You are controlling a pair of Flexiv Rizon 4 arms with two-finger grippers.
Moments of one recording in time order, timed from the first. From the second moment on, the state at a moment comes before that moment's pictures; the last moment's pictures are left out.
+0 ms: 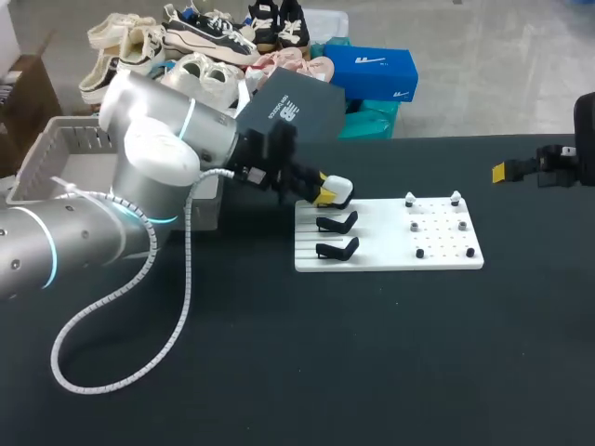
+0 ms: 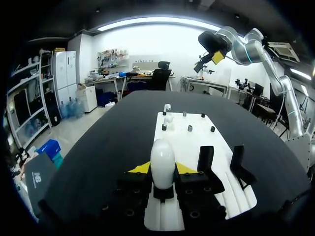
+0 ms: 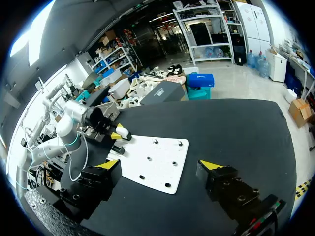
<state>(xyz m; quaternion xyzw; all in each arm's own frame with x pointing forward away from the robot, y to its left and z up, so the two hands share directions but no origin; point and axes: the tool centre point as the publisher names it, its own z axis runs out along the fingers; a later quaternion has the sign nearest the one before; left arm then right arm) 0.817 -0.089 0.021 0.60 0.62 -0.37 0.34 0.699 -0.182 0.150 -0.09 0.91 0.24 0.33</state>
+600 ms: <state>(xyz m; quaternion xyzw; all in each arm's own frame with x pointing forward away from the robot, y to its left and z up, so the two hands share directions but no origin) 0.781 -0.066 0.112 0.61 0.52 -0.43 0.42 0.699 -0.182 0.150 -0.09 0.91 0.24 0.33</state>
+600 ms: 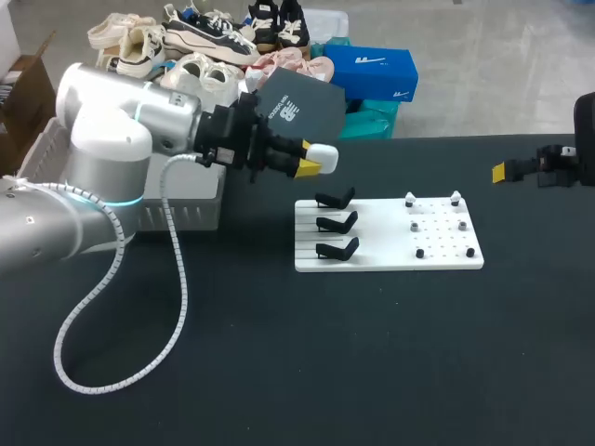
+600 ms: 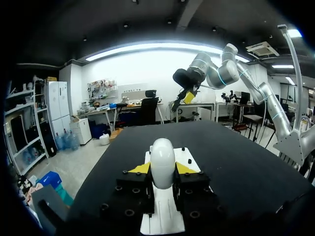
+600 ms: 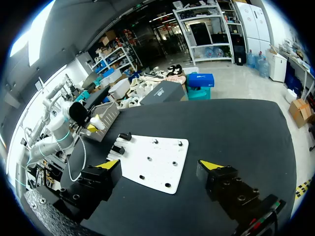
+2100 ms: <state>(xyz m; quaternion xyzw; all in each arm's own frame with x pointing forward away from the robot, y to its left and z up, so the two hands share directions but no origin) 0.674 -0.070 0.112 0.56 0.55 -0.42 0.46 0.699 -0.182 0.150 -0.09 0.91 0.24 0.33</state>
